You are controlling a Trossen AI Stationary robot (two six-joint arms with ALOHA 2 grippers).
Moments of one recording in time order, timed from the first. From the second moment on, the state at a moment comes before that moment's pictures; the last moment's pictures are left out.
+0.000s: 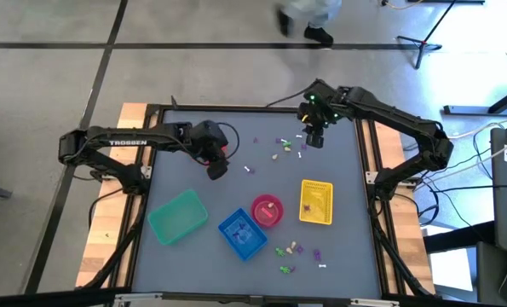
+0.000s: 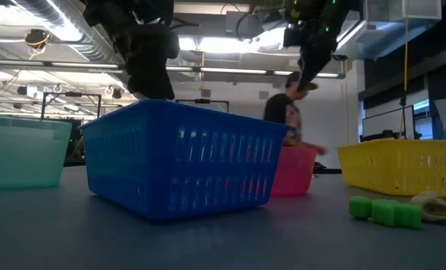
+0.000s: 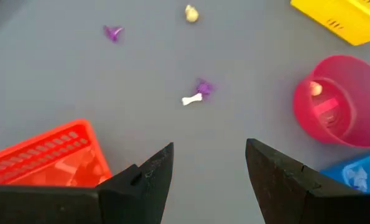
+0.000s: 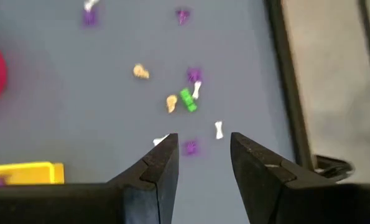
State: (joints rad) left arm 0.27 1.33 0.95 -0.52 0.04 -0.26; right arm -0.53 1.48 1.39 -1.03 -0.06 -0.40
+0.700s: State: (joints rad) left arm 0.23 1.33 0.95 -0.47 0.00 -0.25; right arm -0.54 1.48 0.92 -0.45 0.11 0.37
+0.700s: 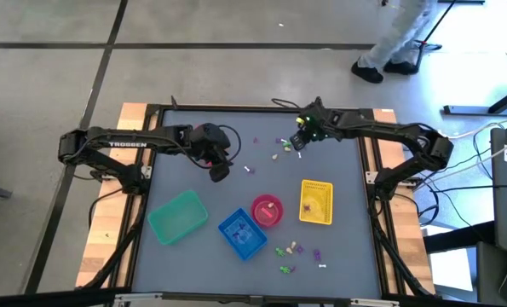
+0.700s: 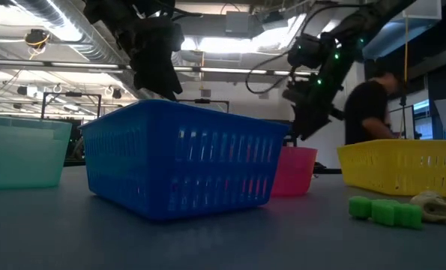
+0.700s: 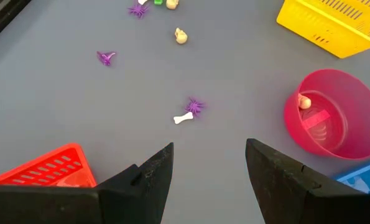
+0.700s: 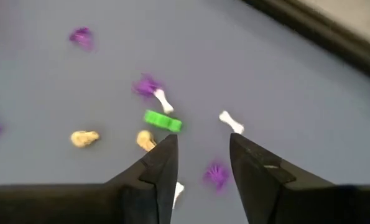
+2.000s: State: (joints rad) left arm 0.23 1.33 0.95 -0.46 0.00 -0.25; right arm -0.46 1.50 0.67 -0.17 0.28 0.68
